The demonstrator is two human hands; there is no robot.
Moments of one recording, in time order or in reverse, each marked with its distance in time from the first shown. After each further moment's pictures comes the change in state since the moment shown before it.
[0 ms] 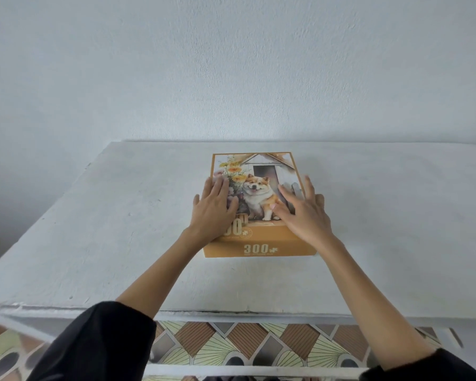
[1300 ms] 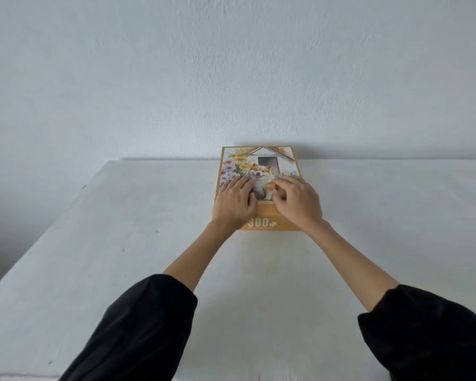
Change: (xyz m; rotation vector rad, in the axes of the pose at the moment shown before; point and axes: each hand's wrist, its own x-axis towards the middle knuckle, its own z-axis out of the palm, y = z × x) left_hand 0.105 -0.003 0.022 0.041 0.146 0.161; right_hand 0.136 0.004 0.036 -0.043 0.317 -0.254
